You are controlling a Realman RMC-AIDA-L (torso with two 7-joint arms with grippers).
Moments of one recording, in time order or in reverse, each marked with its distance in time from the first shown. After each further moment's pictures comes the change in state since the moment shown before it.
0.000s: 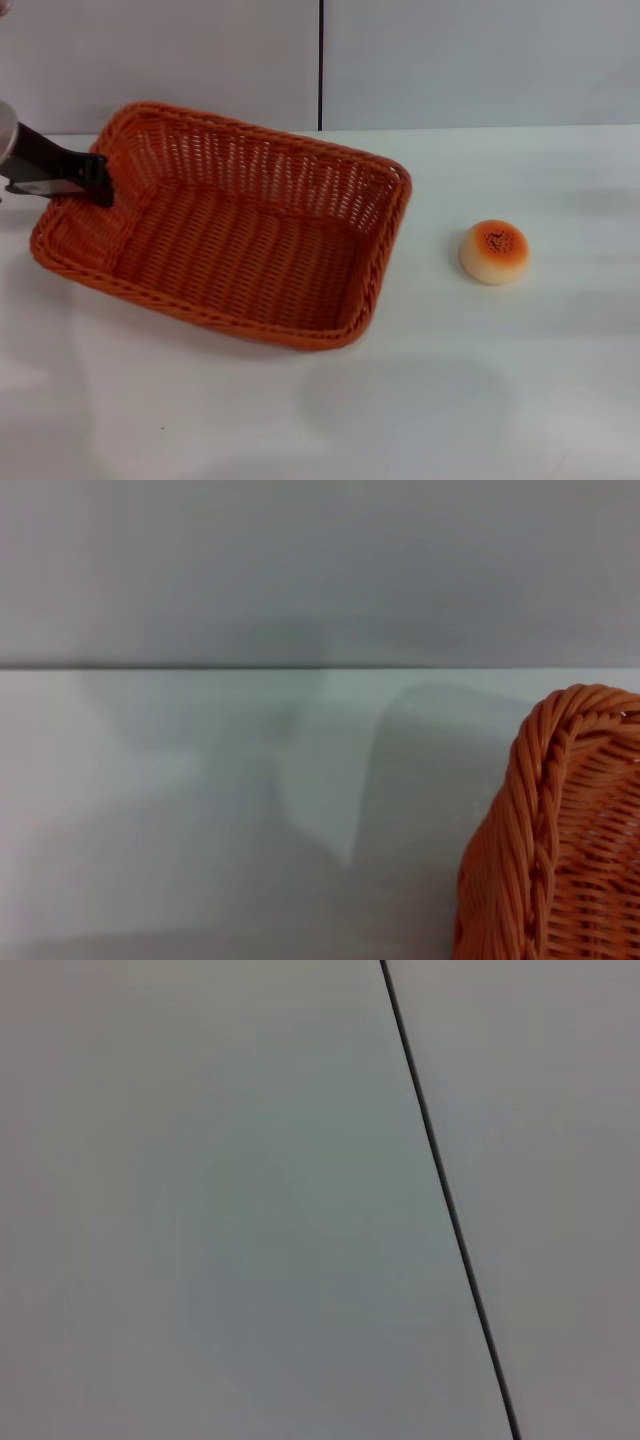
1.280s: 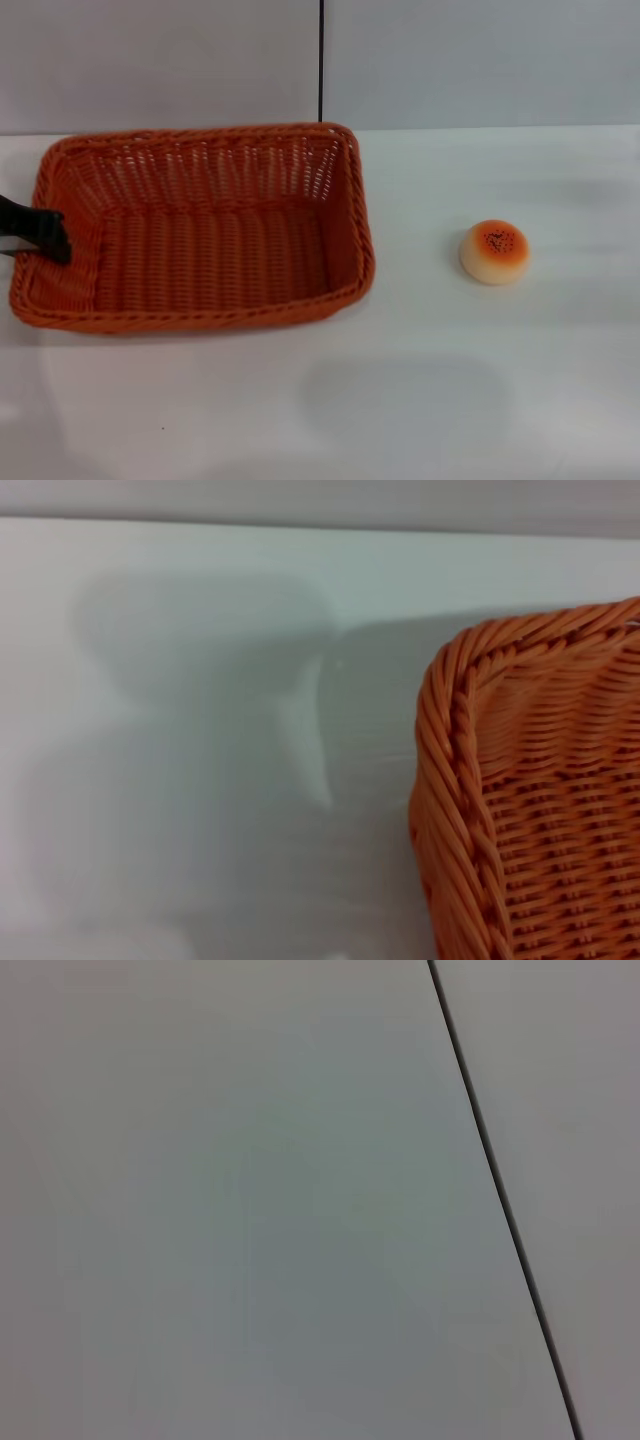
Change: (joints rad) left arm 0.140 0.011 0.054 0.164 -0.039 0.167 0.016; right arm 0.033 0.010 -0.009 0.007 -0.001 -0.001 0.001
